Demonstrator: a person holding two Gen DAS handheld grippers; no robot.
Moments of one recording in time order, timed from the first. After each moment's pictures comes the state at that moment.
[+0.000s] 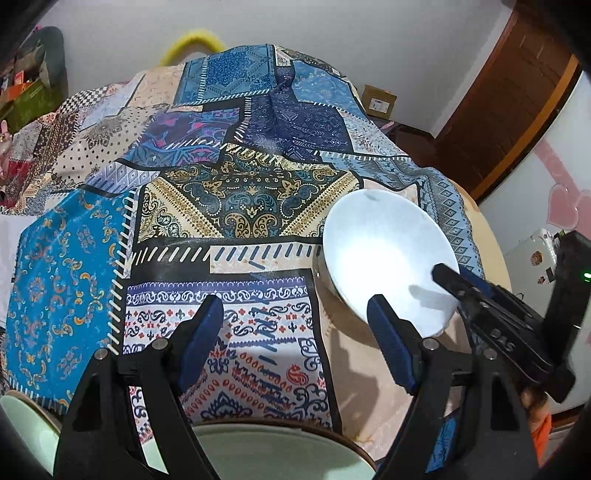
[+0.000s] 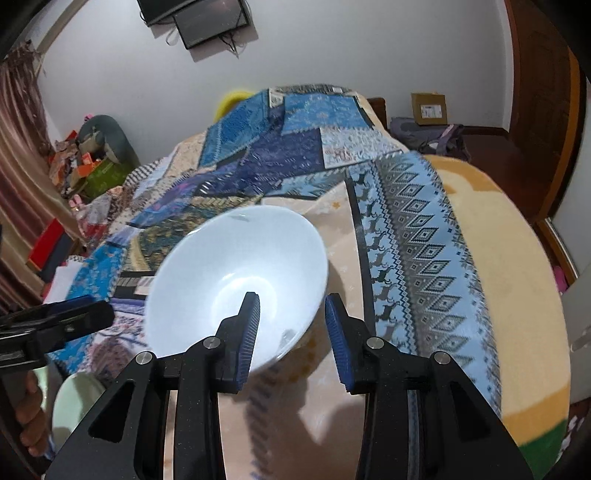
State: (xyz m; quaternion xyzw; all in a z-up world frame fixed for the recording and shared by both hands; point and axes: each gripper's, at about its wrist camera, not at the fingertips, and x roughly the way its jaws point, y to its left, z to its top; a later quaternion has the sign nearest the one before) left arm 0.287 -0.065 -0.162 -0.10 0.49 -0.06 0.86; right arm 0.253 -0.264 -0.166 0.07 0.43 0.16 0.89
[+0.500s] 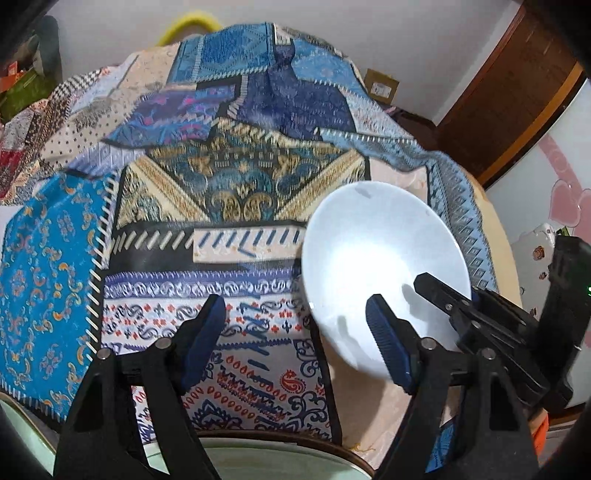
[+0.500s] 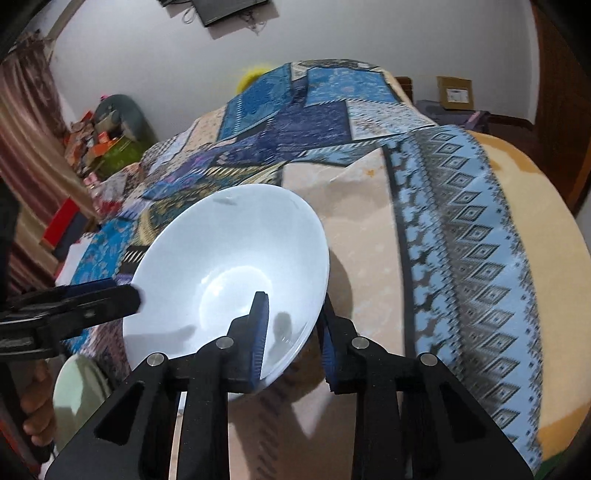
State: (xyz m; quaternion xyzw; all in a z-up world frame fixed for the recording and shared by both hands) left arm 0.300 -0.071 -0.188 -0.11 0.53 -0.06 0.84; right arm 0.246 -0.254 -0.182 0.07 0.46 0.21 0.86
